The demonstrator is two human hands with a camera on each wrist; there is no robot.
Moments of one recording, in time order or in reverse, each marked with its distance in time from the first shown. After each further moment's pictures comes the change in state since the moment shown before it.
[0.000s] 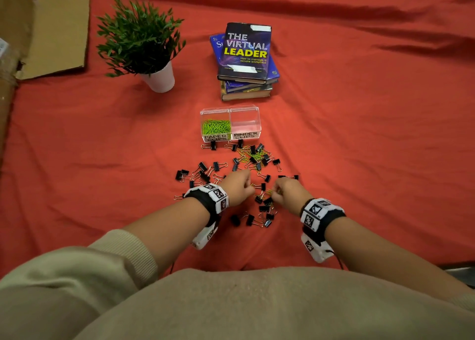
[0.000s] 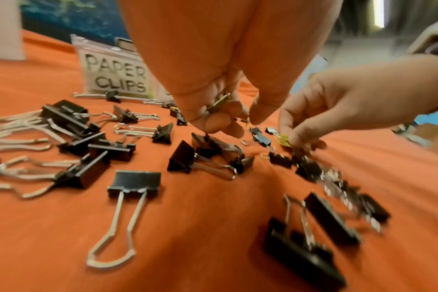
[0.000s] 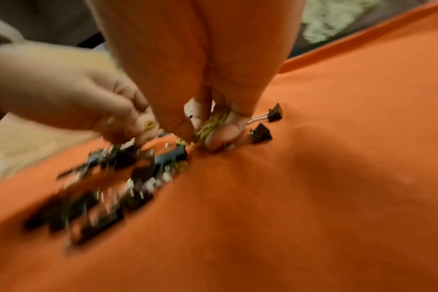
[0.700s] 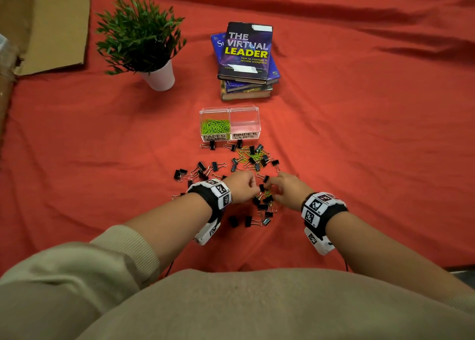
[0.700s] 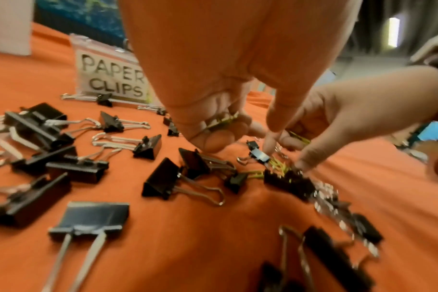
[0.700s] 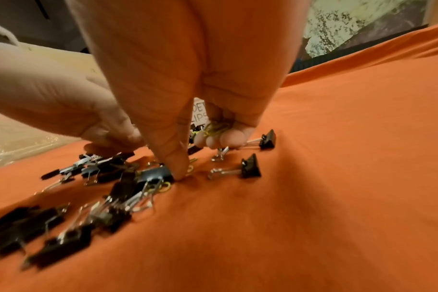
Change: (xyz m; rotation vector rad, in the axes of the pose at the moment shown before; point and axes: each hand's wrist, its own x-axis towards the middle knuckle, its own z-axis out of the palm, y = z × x) left_hand 0.005 0.016 -0.004 -0.017 -0.100 -0.072; right_hand 0.006 0.005 -0.018 -0.112 -0.119 -0.109
